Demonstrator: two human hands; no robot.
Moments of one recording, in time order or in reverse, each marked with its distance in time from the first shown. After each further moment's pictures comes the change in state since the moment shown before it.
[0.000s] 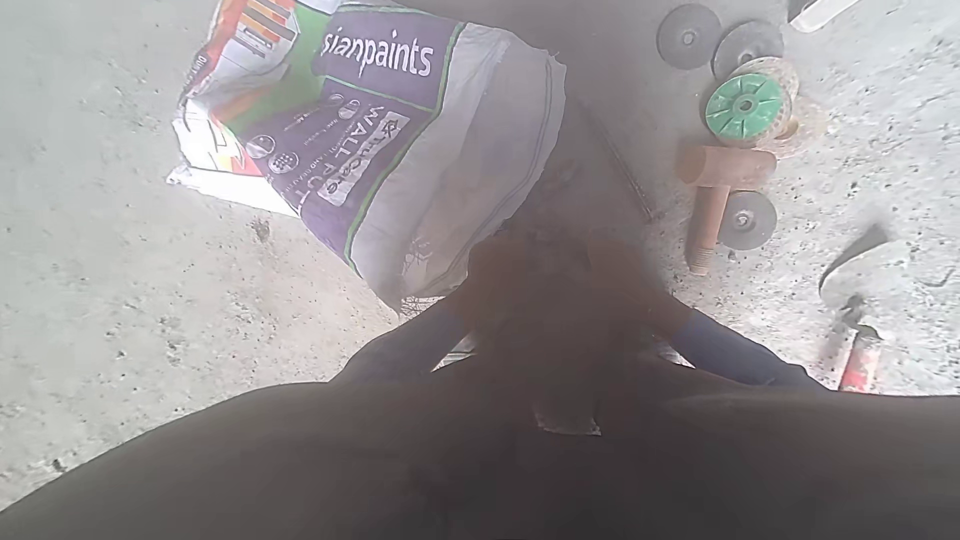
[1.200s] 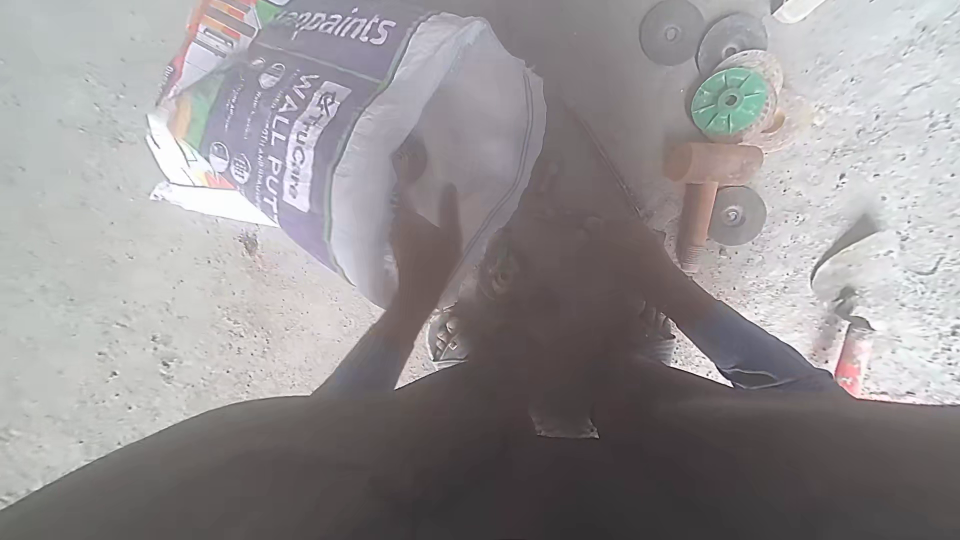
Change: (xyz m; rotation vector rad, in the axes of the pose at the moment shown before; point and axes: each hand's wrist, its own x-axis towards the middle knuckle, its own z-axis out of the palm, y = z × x) left_hand -0.038 -0.043 -0.071 -0.570 0.747 -0.195; right_hand 0.011 0.051 -0.007 -0.133 0.342 -0.446
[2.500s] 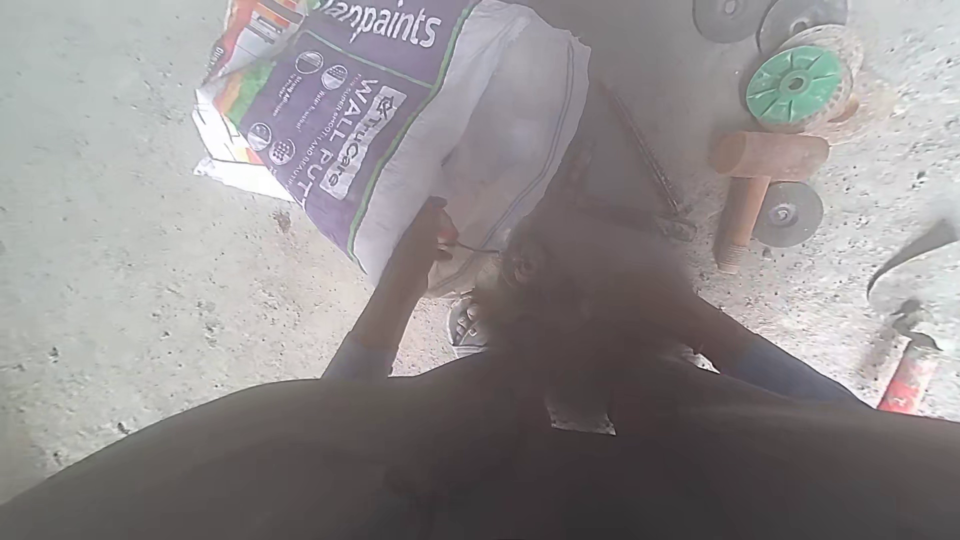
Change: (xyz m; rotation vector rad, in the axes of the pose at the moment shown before) left_hand -0.011 0.034 -0.052 -0.331 -0.506 -0.654; right_hand -0.004 -0.062 -0.072 0.333 -0.854 0.225
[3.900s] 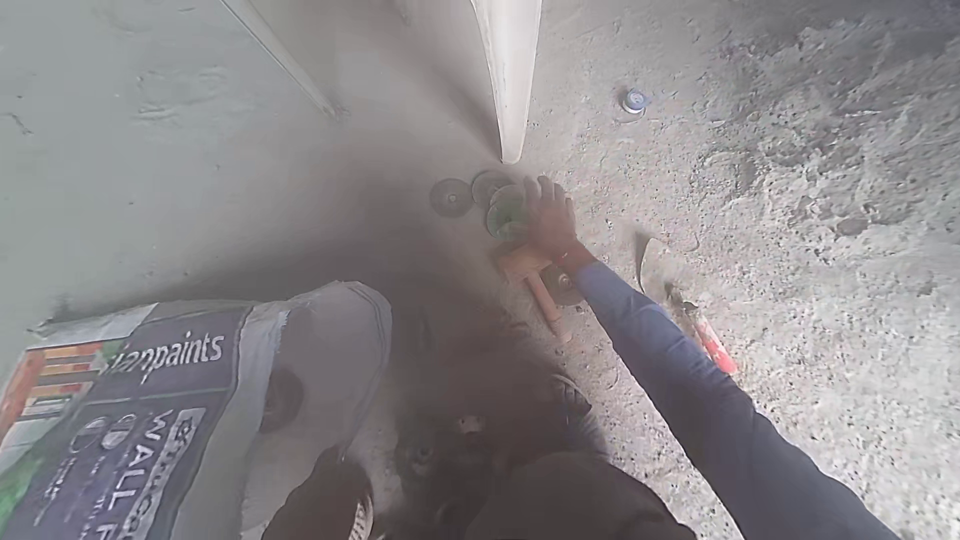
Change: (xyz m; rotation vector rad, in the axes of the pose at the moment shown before) left_hand 0.000 0.021 0.048 1.138 -0.015 0.061; right_hand -0.008 0.205 -0.132 0.197 1.309 0.535
